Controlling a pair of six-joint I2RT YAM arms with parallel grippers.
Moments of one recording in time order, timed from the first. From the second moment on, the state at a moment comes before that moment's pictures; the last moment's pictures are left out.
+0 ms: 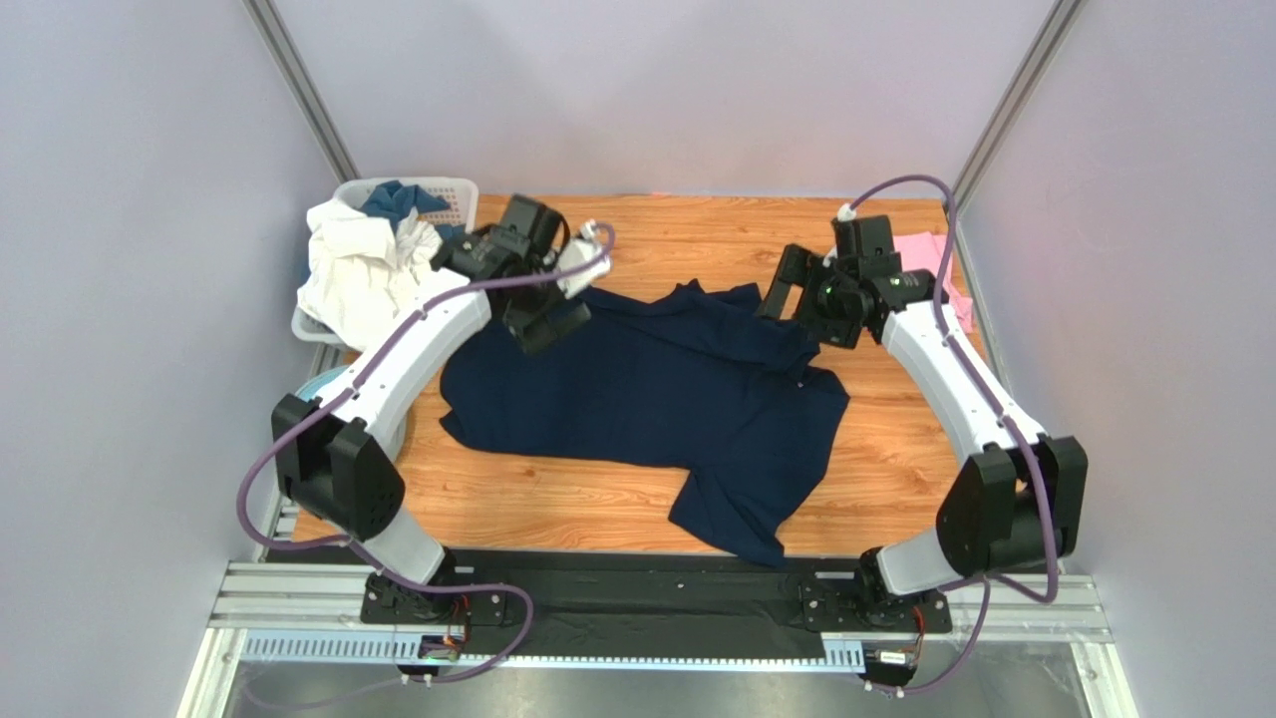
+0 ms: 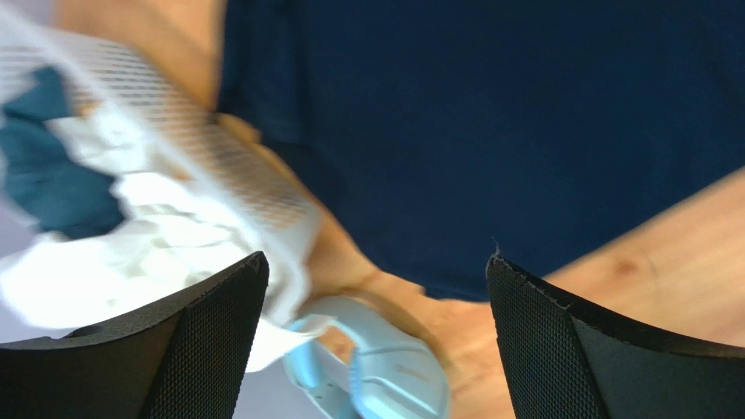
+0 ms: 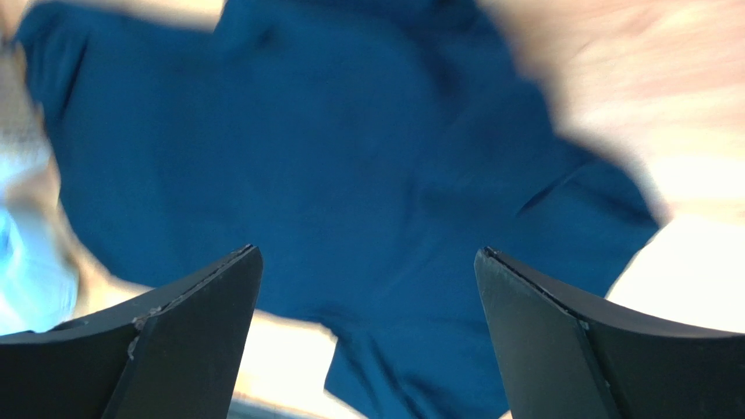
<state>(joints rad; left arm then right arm) -0.44 1.62 1.59 -0.99 -0.16 0.61 0.19 1.48 1.30 -0.69 -0.14 0.51</state>
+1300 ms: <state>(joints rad) -0.36 1.95 1.36 -0.80 -0.29 0.50 0.37 1.48 0.79 -0.60 -0.25 0.60</state>
